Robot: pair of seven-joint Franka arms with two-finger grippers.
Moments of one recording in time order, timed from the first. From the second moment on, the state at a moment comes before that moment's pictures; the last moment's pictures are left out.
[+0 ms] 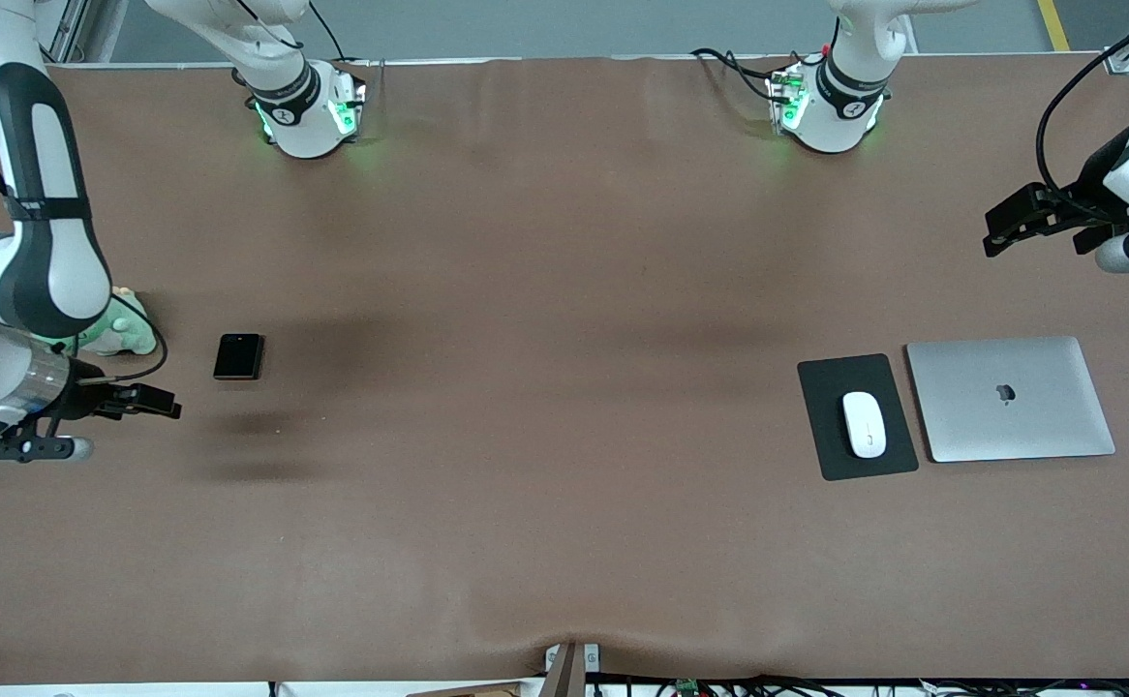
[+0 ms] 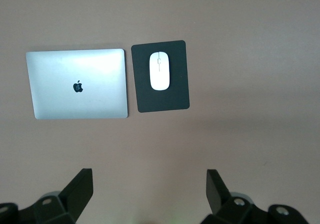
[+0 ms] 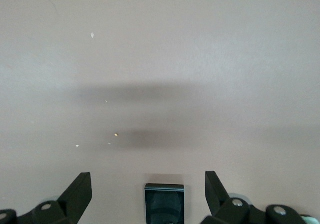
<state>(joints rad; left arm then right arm) 0.05 0.00 -0.14 -1.53 0.01 1.51 -0.10 -0.09 0.39 -0.07 -1.68 0.15 2.05 -0.22</state>
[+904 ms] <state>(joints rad) 0.05 -0.06 -0.14 -1.59 0.01 1.53 -0.10 -0.09 0.30 -0.06 -1.35 0.07 1.57 -0.22</state>
